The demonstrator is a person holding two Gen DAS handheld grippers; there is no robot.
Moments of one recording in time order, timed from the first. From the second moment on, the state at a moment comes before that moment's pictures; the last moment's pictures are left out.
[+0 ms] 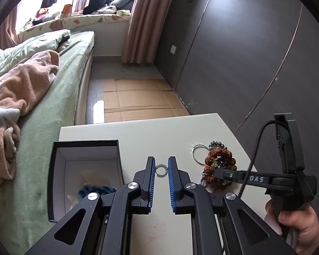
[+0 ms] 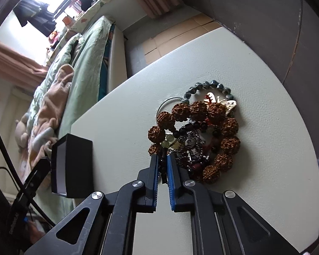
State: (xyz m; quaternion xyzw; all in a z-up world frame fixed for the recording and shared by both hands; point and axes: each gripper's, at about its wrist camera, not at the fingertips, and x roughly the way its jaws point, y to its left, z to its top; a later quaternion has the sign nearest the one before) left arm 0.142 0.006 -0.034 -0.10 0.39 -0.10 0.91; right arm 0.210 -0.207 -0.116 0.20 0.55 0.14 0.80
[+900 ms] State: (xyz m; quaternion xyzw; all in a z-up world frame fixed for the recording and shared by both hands) left arm 0.135 0.077 -0.026 -0.15 0.38 -0.02 0.91; right arm 0.168 -0.172 -0.053 0.29 0.41 0.30 0.81
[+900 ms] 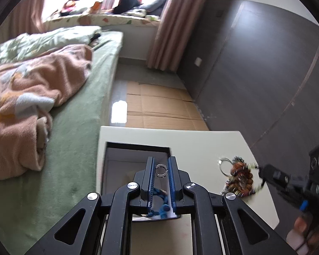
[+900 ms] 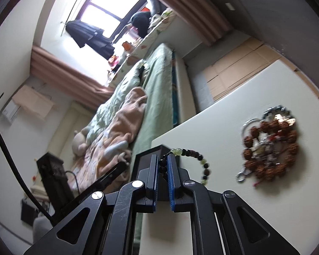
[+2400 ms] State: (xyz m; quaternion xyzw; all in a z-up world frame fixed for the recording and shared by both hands) left arm 0.127 0.127 -0.028 -0.22 0.41 0.04 0.88; right arm 0.176 -0.102 -0.063 0.26 0.43 0.29 0.81
